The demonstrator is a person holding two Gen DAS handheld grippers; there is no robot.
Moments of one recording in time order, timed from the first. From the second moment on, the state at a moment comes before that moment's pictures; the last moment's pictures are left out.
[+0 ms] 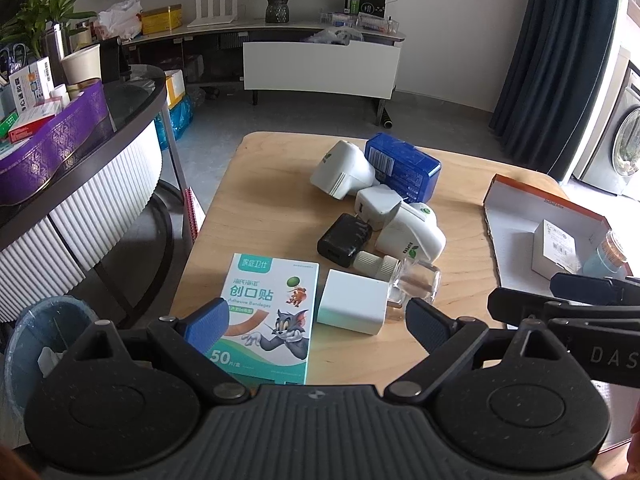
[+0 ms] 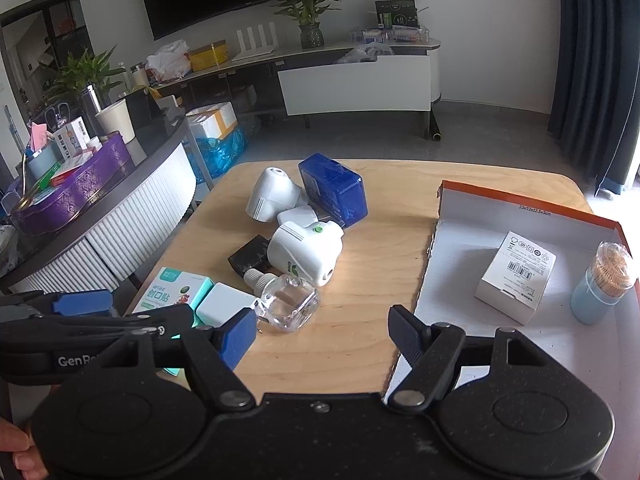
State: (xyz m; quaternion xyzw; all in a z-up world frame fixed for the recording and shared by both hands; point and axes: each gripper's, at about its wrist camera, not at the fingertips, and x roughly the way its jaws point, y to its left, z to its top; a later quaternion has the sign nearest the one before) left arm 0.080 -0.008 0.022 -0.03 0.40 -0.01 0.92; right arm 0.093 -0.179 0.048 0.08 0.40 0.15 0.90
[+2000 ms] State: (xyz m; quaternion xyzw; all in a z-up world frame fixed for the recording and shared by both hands) left arm 0.115 0.034 -0.024 -0.05 0.37 -0.01 0.93; right arm 0.215 -0.129 -0.025 0.14 0.44 0.12 0.88
